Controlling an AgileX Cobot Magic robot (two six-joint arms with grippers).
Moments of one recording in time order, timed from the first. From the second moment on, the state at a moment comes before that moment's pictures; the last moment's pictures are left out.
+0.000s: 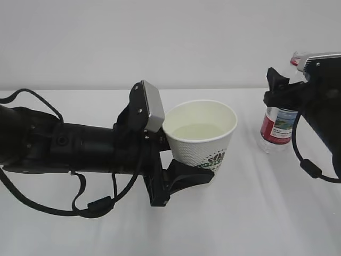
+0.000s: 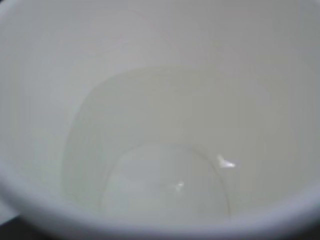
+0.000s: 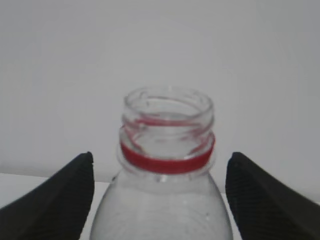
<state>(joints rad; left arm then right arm) -0.60 1.88 -0.84 1.06 -0.85 -0.55 0.20 1.87 -0.63 0.16 -1.14 -0.13</state>
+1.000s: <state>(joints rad) -0.60 1.88 -0.84 1.06 -0.84 -0.55 0.20 1.52 -0.38 0.11 -1.14 -0.09</state>
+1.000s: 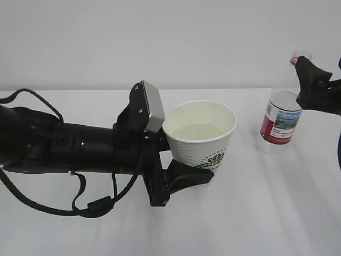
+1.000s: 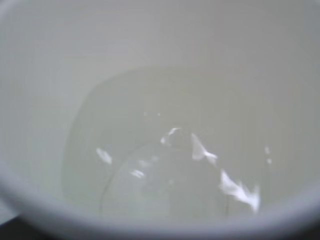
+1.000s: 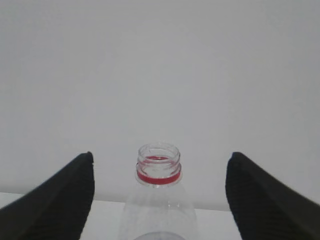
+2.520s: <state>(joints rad) -0.60 1.88 -0.84 0.90 -0.82 -0.52 0.20 1.48 -0.16 0.15 -1.14 -0.05</state>
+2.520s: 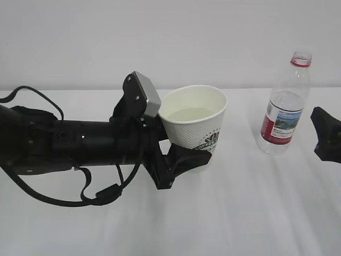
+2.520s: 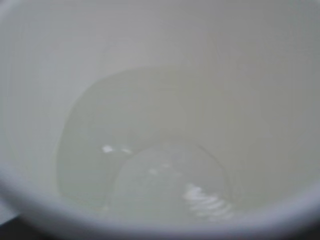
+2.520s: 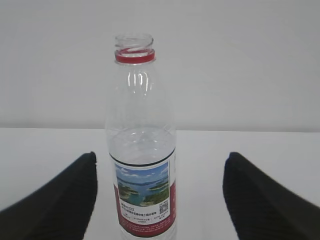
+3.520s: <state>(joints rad) -0.60 1.88 -0.84 0.48 -0.78 -0.22 0.20 1.56 -0.16 0.16 -1.14 -0.05</state>
